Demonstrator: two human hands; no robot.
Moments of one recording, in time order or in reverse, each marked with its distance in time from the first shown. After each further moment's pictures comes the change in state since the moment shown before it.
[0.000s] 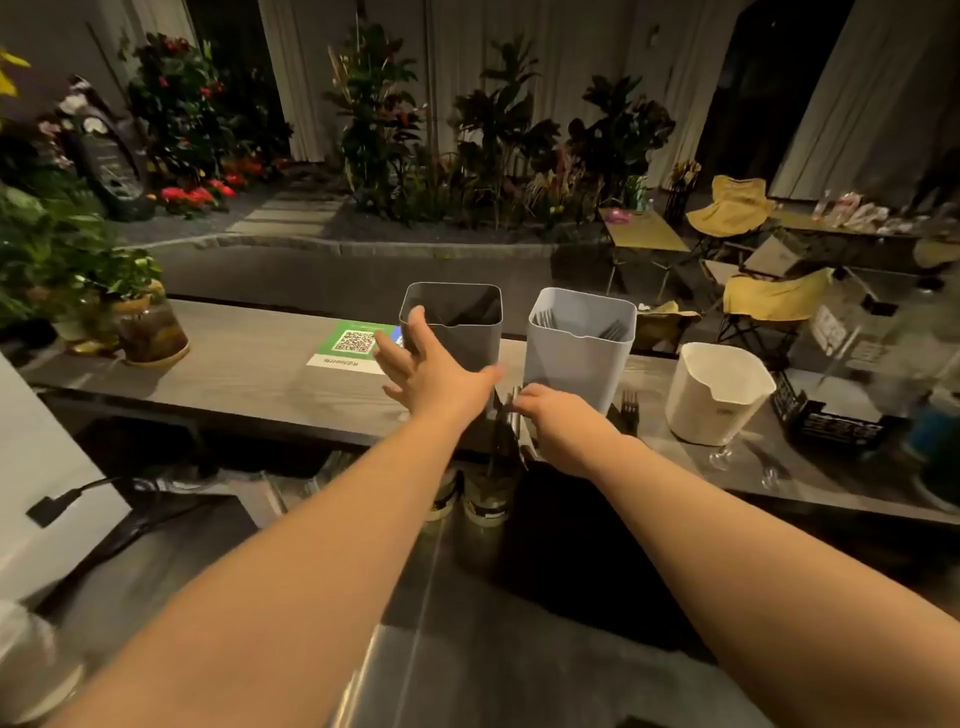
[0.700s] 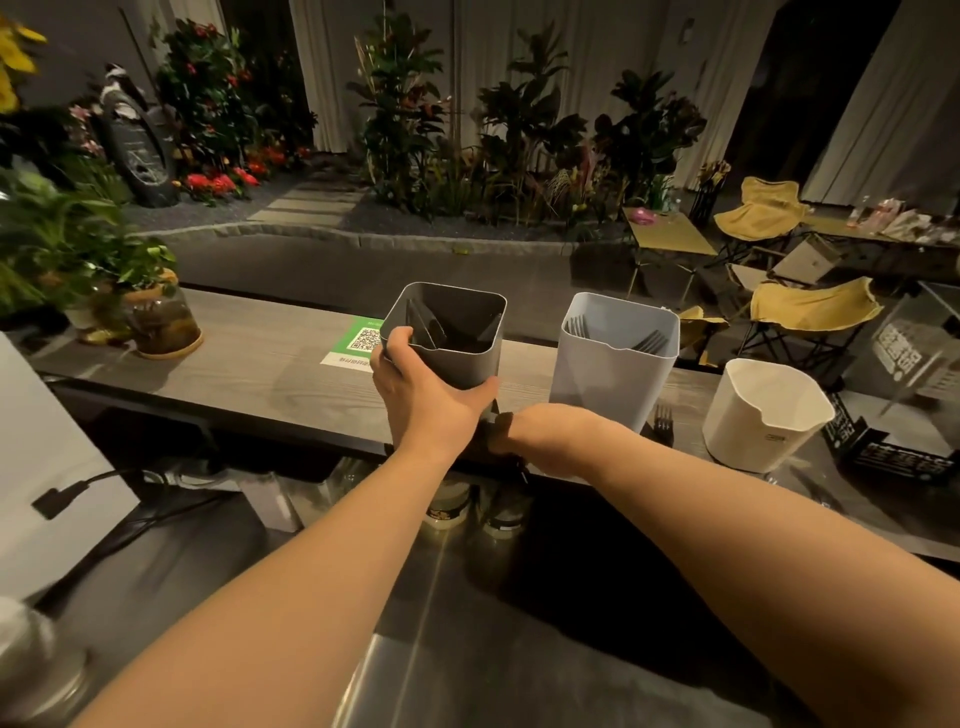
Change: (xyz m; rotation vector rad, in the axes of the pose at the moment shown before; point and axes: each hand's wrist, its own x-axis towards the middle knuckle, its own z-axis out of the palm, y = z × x) left_hand 0.015 -0.046 -0.006 -0.113 0.223 0.196; right_hand 0.061 -0.006 0.023 -0.311 -0.251 -0.386
